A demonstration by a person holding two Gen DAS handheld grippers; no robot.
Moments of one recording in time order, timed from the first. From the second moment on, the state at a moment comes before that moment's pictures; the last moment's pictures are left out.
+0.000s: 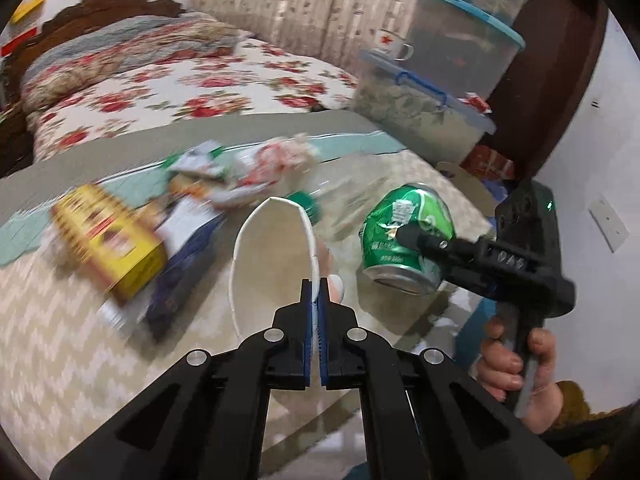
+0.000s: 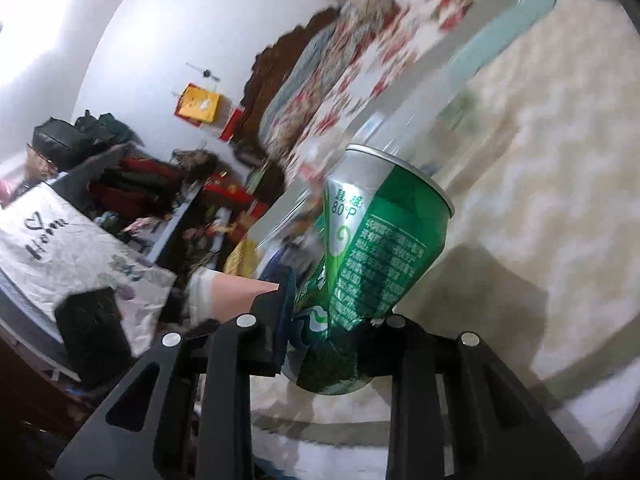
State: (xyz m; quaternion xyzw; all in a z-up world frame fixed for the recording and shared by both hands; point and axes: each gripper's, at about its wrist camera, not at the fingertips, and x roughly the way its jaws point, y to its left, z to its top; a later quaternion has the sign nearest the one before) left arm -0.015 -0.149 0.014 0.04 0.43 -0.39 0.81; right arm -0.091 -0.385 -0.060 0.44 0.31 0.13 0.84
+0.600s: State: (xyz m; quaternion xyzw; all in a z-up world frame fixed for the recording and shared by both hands) left arm 0.002 -0.598 0.031 0.15 0.43 -0.56 0.69; right arm -0.168 -0.737 -0.036 0.40 0.25 -0.19 0.86
